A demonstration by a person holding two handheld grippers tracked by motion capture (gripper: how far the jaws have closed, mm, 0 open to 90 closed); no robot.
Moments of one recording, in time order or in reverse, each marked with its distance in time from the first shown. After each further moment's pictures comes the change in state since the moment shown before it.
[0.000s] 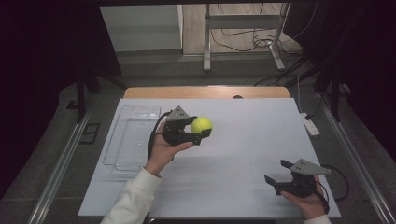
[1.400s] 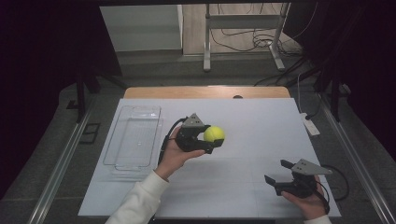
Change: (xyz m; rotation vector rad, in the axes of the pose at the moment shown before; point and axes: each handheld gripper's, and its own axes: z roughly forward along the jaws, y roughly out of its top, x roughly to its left) left arm -0.024 -0.005 0.028 0.063 -0.086 0.040; right arm 0.001 0.001 -0.002 -0.012 0.007 0.000
